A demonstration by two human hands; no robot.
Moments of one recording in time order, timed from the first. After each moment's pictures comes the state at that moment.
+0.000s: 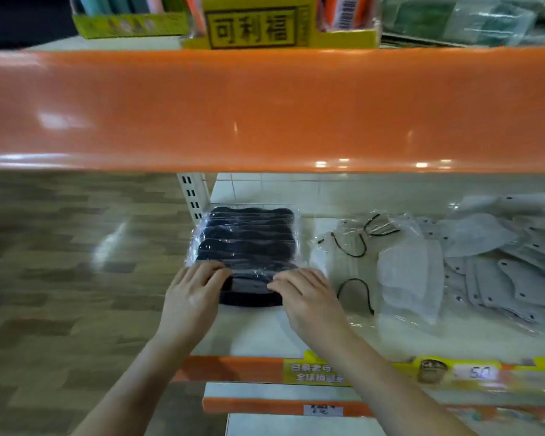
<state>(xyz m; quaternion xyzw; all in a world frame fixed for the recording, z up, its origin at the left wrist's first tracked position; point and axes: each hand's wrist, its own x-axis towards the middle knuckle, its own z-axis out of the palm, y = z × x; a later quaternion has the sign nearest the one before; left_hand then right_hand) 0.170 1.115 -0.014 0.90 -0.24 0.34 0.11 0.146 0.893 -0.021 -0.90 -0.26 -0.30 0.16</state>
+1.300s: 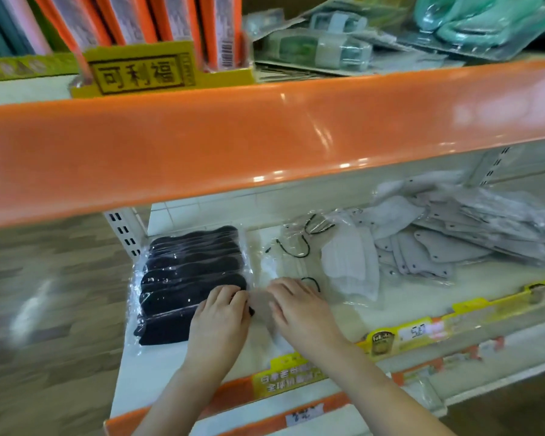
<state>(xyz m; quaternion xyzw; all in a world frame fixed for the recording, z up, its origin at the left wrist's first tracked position) 0.165 1.028 -0.018 0.94 -0.26 0.18 0.16 0.124 0.867 -0.023 -0.96 -0.05 -0.24 0.16</state>
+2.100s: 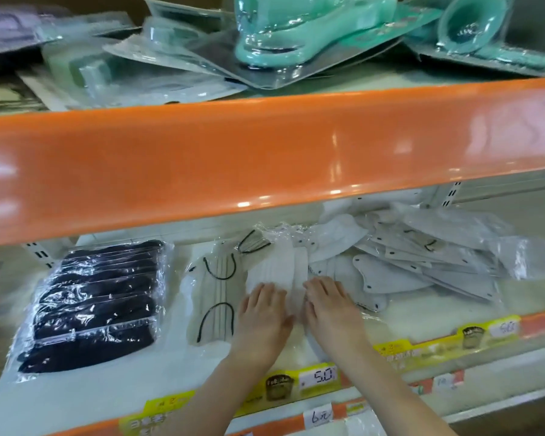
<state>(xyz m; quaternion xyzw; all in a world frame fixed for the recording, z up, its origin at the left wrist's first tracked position) 0.144 0.805 -0.028 0.95 -0.28 0.05 0.13 0.111 0.657 -0.038 -0.96 0.05 -0.25 0.11</state>
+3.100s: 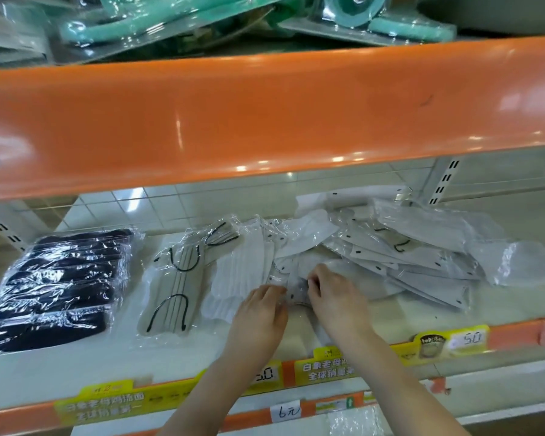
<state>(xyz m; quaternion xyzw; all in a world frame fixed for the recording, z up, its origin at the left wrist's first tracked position) 0.118 0.722 -0.029 0.93 -0.22 0.03 0.30 0.102 0.573 0.001 -0.97 0.11 -0.12 0.15</state>
